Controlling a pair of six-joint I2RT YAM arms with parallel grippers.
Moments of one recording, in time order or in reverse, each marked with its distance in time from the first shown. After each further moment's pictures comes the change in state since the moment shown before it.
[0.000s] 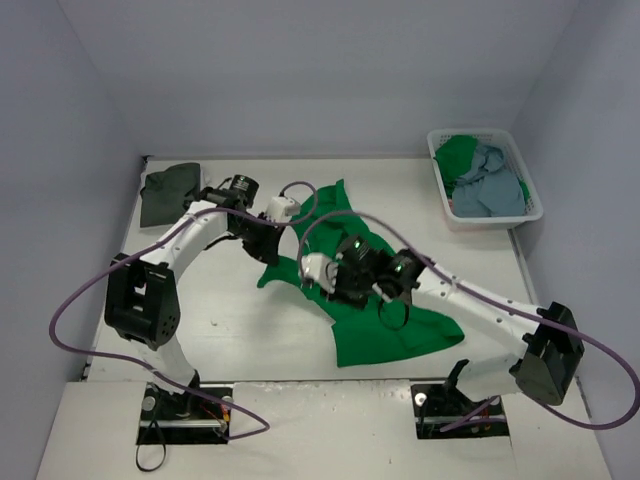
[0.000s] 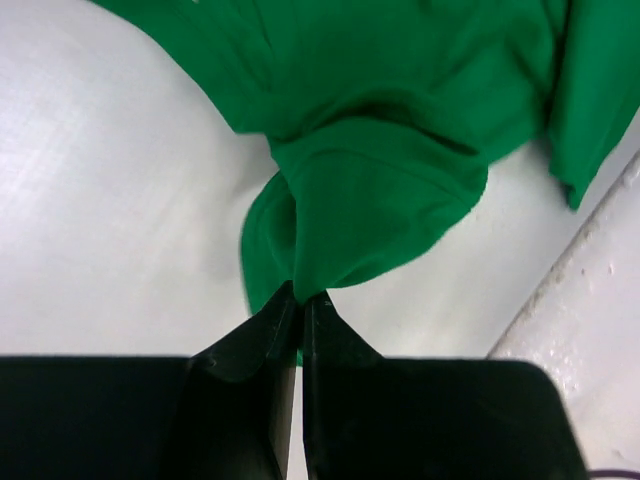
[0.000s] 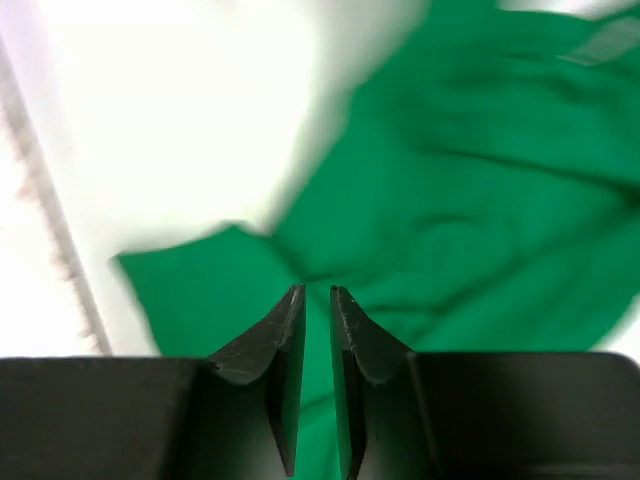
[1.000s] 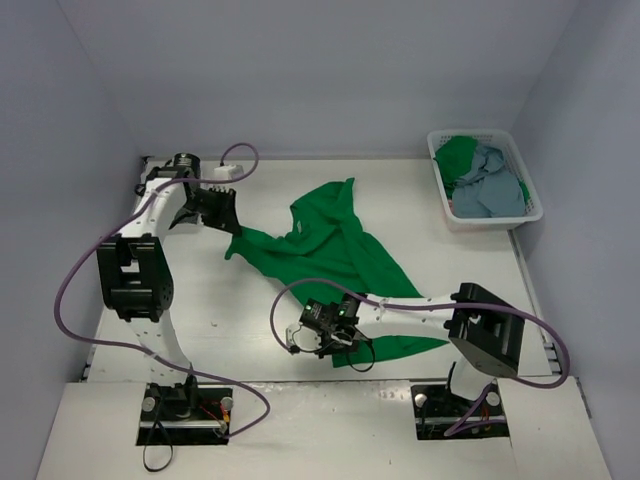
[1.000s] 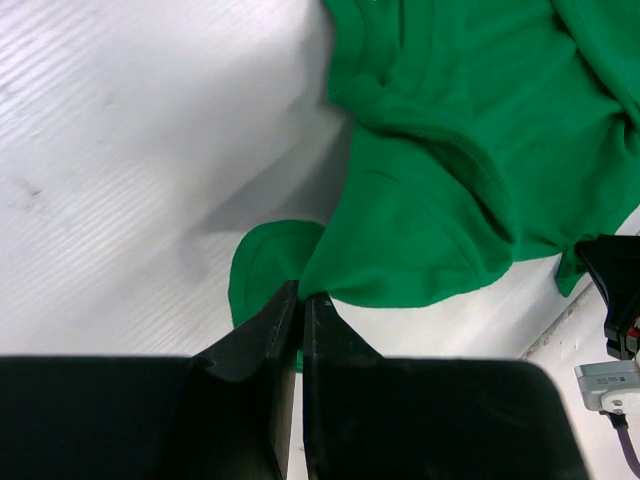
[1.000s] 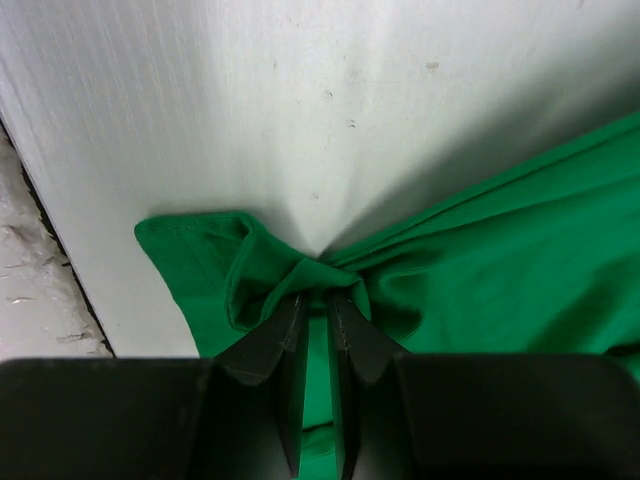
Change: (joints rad) left arm 0.323 0.189 0.257 -0.051 0.106 -0.072; right arm 0.331 0.305 -0.141 -0.005 0.244 -0.011
